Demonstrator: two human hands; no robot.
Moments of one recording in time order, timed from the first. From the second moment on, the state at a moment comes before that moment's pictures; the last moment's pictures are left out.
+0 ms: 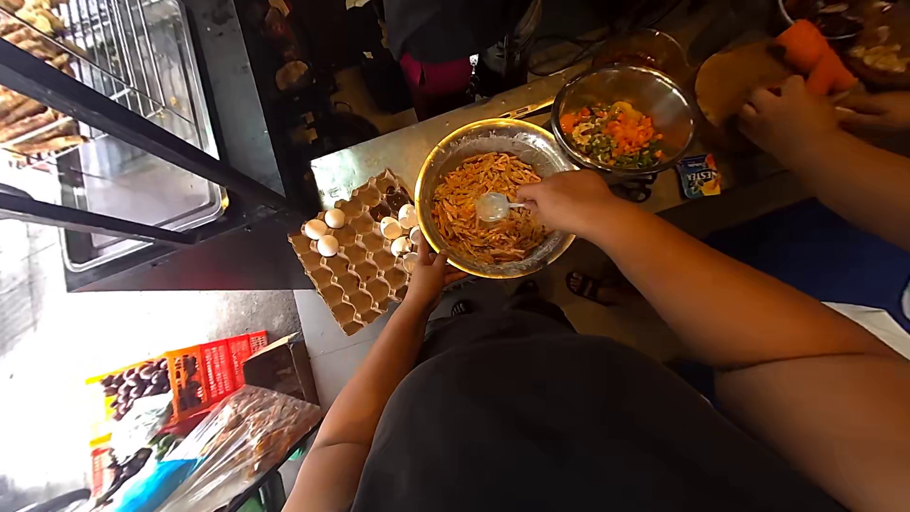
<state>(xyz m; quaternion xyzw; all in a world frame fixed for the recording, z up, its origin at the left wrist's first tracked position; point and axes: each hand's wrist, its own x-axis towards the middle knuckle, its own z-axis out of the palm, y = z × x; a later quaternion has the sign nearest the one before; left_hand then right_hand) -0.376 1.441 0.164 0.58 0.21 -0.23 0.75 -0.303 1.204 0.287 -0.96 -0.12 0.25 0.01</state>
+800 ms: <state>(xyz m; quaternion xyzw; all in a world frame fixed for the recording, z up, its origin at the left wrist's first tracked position) -0.379 1.442 0.168 0.59 0.20 -0.23 0.75 -0.293 1.216 0.265 -0.95 -0.08 0.29 0.01</state>
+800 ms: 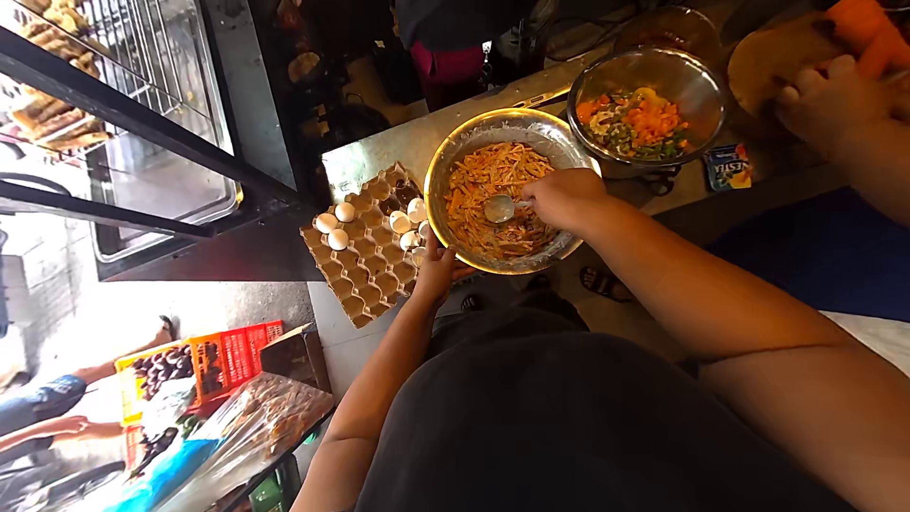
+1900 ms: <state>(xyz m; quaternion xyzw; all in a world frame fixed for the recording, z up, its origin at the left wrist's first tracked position) -0.374 1.444 0.159 0.58 0.19 -0.23 0.76 -0.247 1.158 0.282 -0.93 -0.07 0.35 -0.10</state>
